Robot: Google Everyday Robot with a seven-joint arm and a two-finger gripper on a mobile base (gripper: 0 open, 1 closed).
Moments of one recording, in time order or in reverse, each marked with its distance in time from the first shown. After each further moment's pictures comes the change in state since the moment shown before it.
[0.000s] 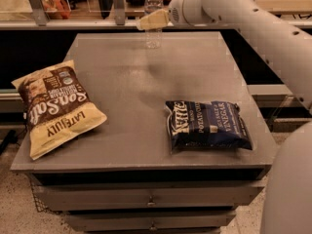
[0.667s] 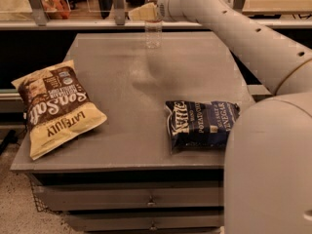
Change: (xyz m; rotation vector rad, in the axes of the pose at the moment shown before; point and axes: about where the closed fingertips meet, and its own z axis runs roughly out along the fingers) arm -0.020 -0.022 0.054 0.101 -0.065 0.061
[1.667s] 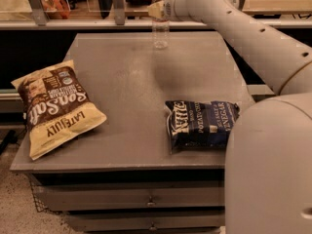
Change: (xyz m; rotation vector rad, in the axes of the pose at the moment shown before) arm 0.003 -0.016 -0.001 0.028 0.001 0.031
